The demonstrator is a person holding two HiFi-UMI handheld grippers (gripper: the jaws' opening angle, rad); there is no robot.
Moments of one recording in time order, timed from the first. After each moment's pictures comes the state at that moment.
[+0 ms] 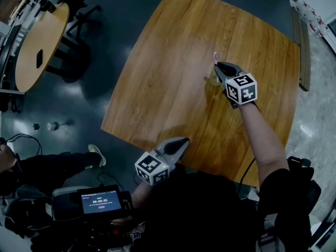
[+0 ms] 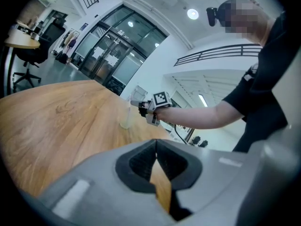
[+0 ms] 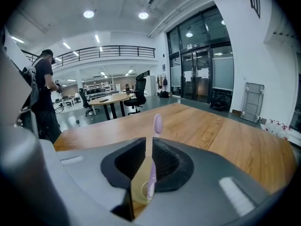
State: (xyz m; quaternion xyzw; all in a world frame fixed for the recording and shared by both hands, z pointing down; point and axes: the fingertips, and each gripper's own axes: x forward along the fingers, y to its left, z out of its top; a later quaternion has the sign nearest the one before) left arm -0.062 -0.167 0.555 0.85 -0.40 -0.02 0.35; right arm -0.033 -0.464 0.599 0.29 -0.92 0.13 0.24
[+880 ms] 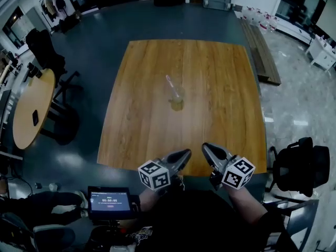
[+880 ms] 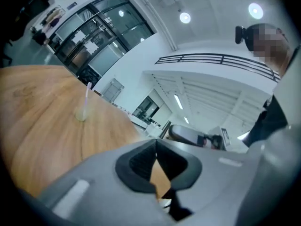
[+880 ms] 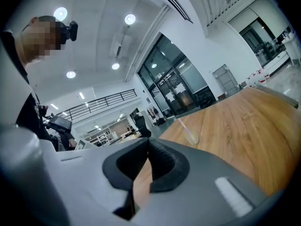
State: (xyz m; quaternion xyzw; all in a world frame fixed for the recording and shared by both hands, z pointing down) left arm 0.026 -0.133 0.512 0.90 -0.26 -0.05 0.35; right arm 0.071 -0.148 0.479 0.36 -0.89 0.28 -0.05
